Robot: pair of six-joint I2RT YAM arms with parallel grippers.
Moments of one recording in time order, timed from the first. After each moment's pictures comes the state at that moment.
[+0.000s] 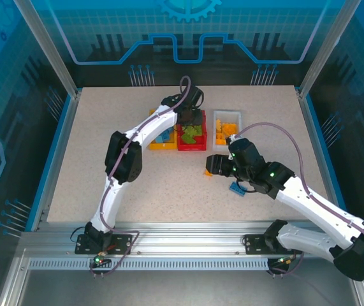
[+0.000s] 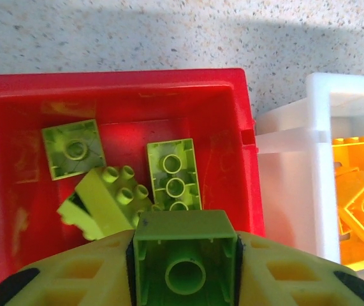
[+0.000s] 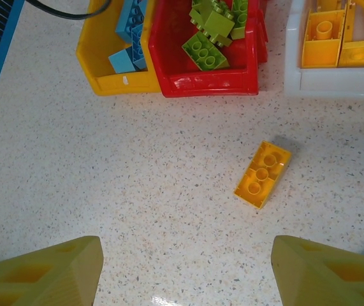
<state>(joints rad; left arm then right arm) -0.53 2.35 2.16 -0.80 -0.02 -0.56 0.71 1.01 0.89 -0.61 0.07 0.69</state>
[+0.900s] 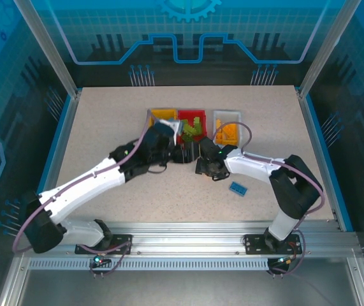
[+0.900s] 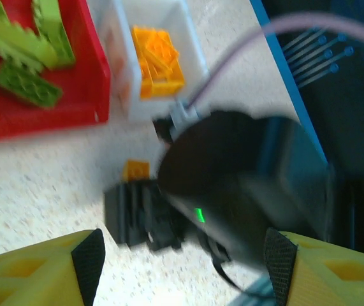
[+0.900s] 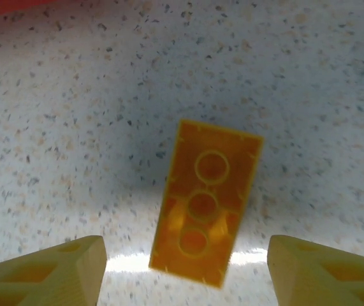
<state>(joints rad) -0.81 1.28 1.09 -0.44 0.03 -0.73 0.70 1.71 1.04 -0.58 0.17 0.89</state>
